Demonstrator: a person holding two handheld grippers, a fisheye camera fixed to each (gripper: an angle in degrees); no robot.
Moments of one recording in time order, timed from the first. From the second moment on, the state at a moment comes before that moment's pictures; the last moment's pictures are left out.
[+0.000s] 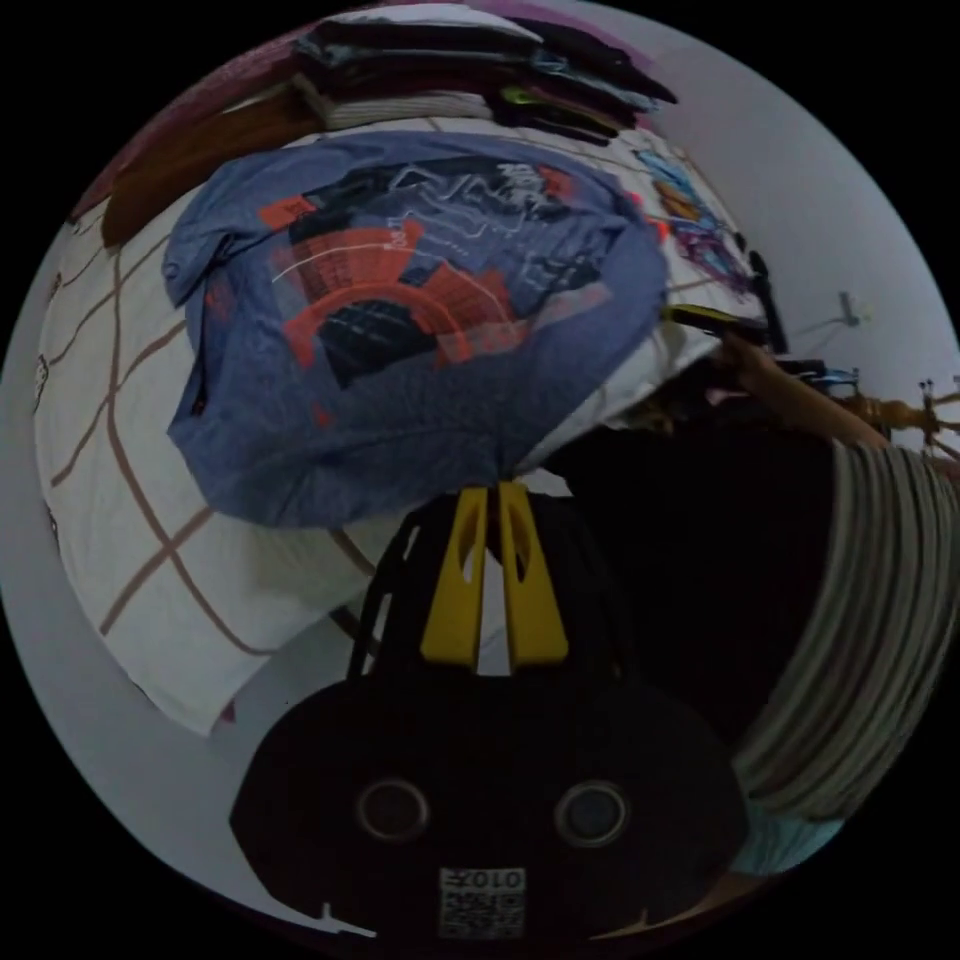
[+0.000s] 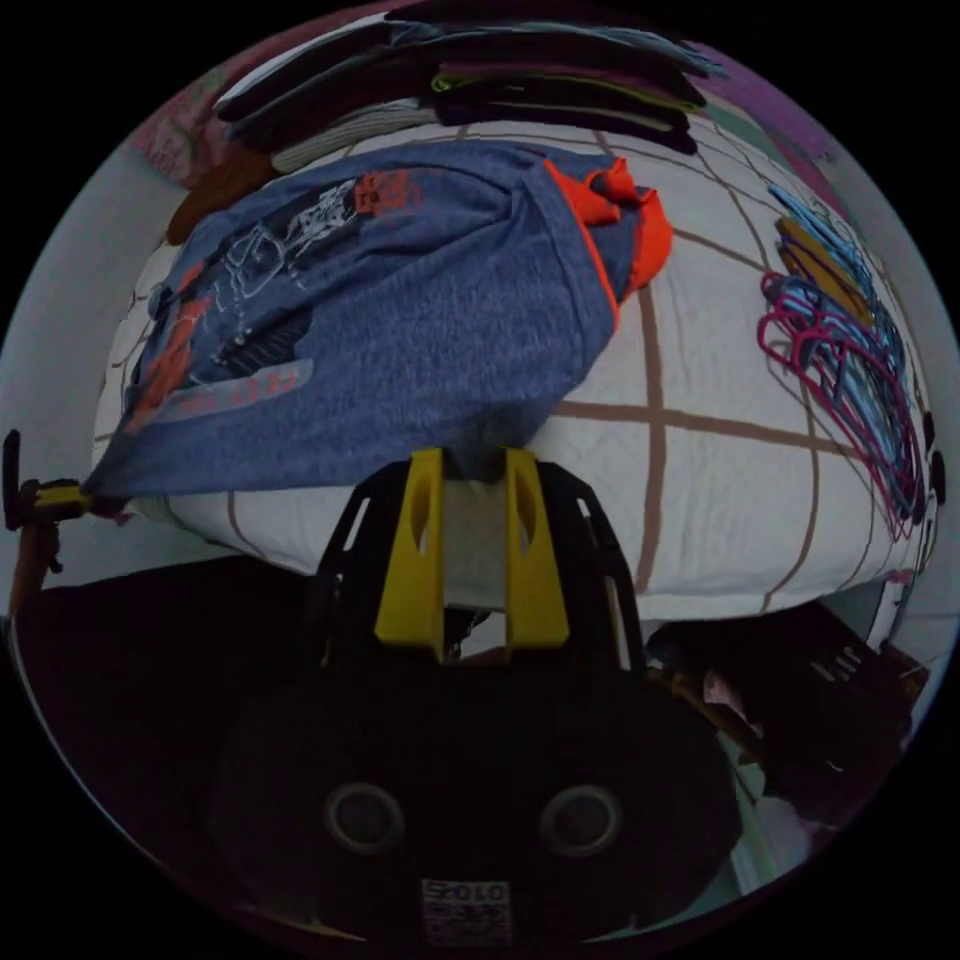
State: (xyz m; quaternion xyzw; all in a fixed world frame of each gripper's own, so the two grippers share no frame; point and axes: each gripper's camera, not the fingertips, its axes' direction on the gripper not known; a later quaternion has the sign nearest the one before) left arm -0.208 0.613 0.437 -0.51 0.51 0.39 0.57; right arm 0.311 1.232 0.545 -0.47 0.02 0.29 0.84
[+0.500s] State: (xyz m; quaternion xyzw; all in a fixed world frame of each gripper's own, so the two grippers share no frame) left arm -0.226 0.670 0.446 -0.62 0.46 0.24 0.59; right arm 0.389 1.257 0.556 -0.44 0.02 0.33 0.83
